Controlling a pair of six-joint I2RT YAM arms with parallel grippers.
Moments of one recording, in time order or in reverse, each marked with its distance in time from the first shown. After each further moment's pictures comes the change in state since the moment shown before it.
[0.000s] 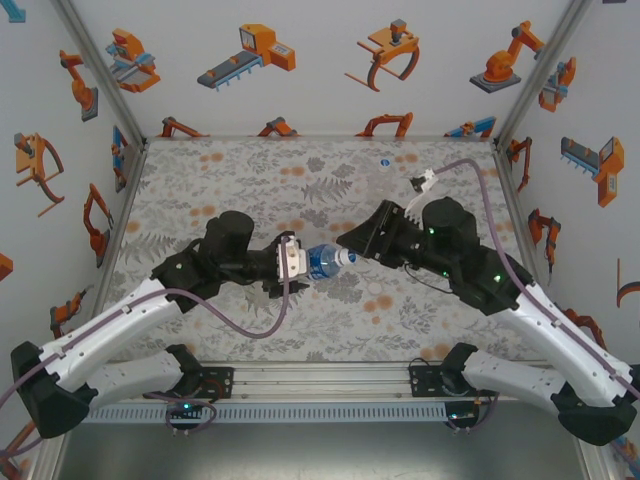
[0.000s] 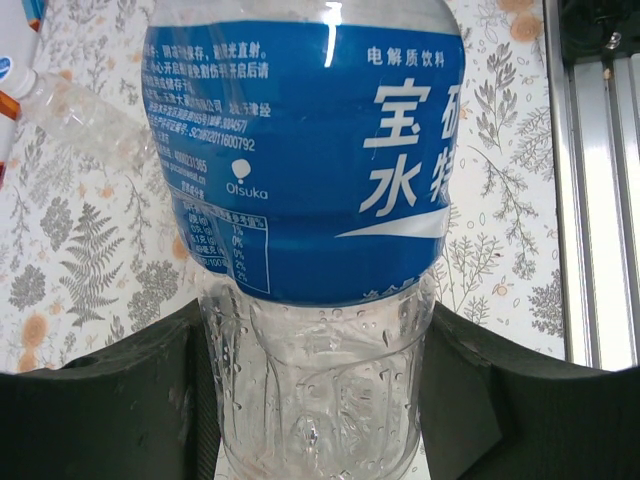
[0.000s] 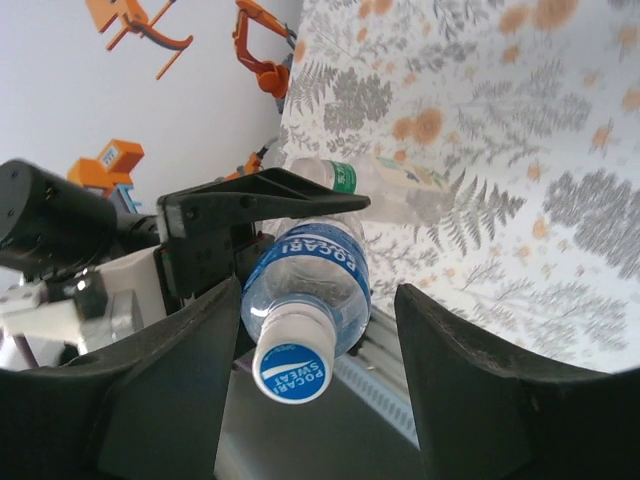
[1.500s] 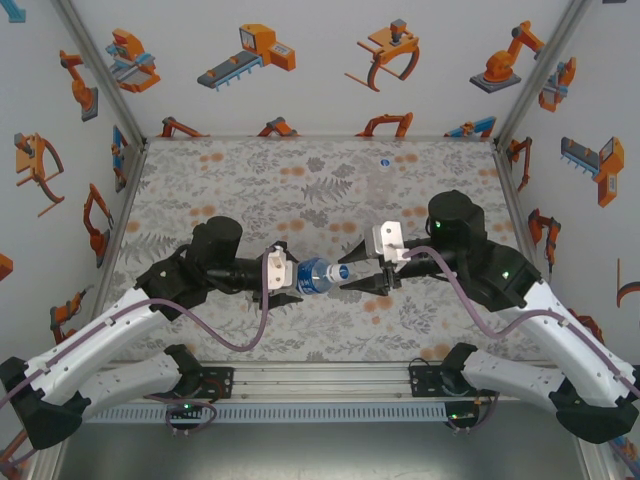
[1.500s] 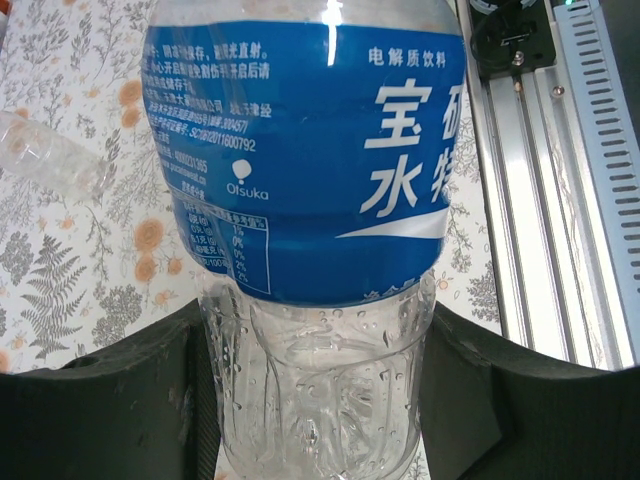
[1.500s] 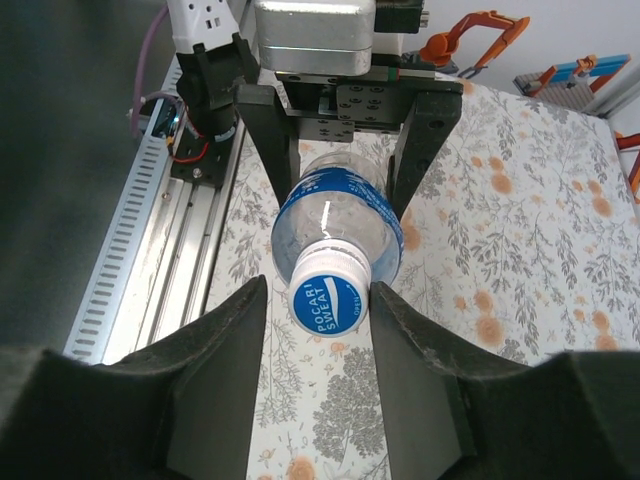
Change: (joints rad) left arm 0.000 -0.080 0.000 -0.096 0.109 0.004; right arm -0.006 0.022 0.058 -0.037 -0.722 -1.437
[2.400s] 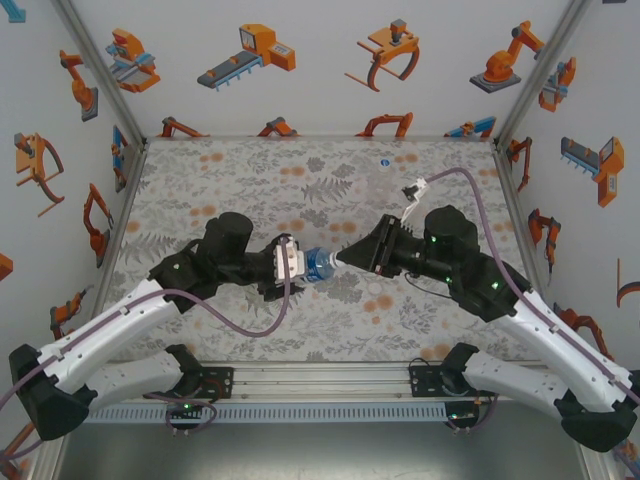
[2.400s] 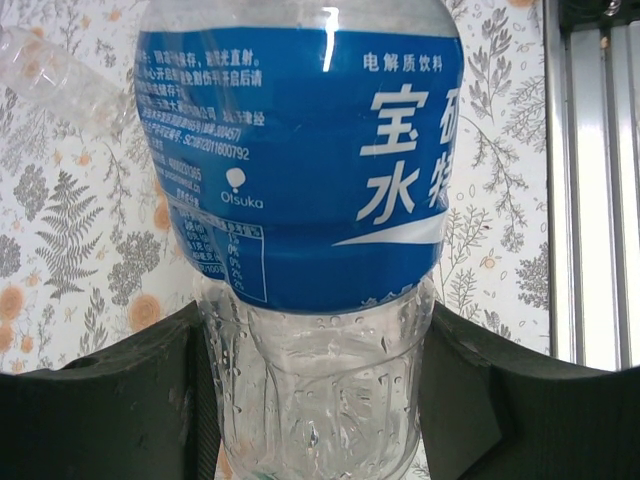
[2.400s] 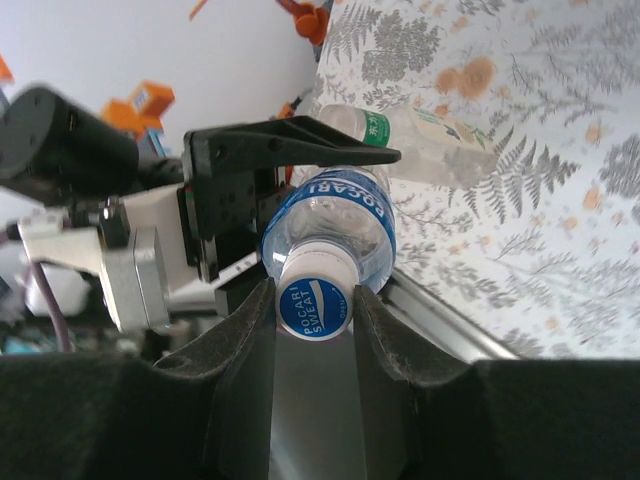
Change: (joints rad) left arm 0.011 0.077 -0.002 0.027 -0.124 -0.002; right arm 0.001 -0.067 -0.189 0.120 0.583 1.550
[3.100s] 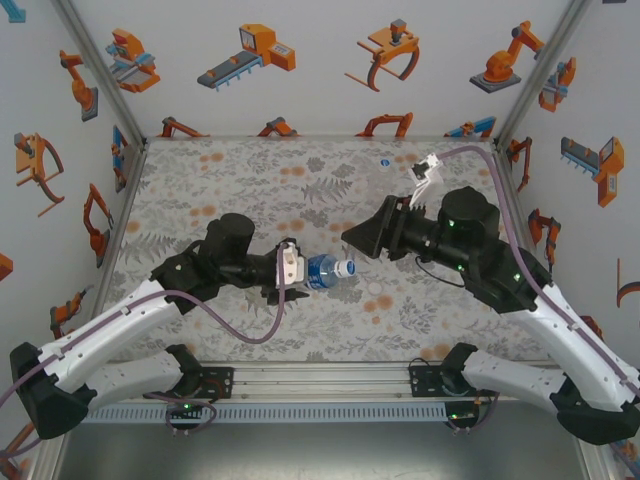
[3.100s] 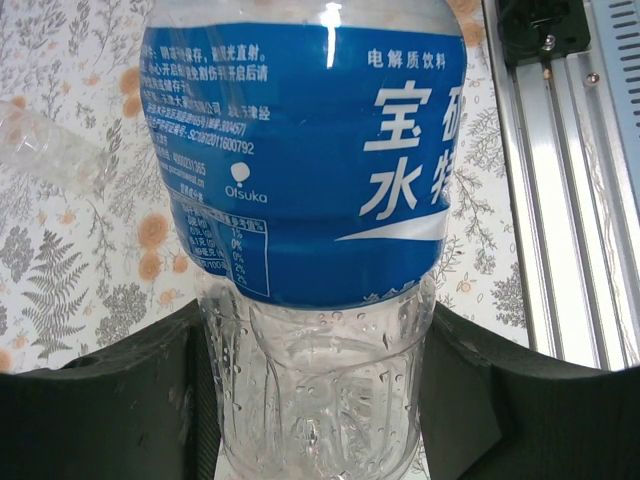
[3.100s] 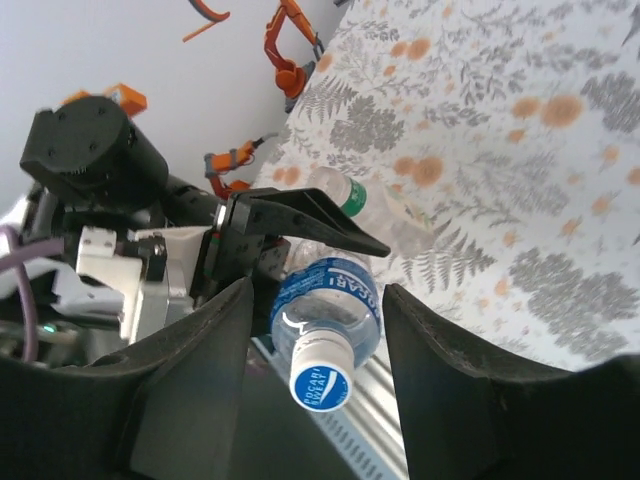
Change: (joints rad) left arm -0.017 0.000 -0.004 0.034 0.100 0.021; right arm 0.000 0.050 0.240 -0.098 0.056 -0.413
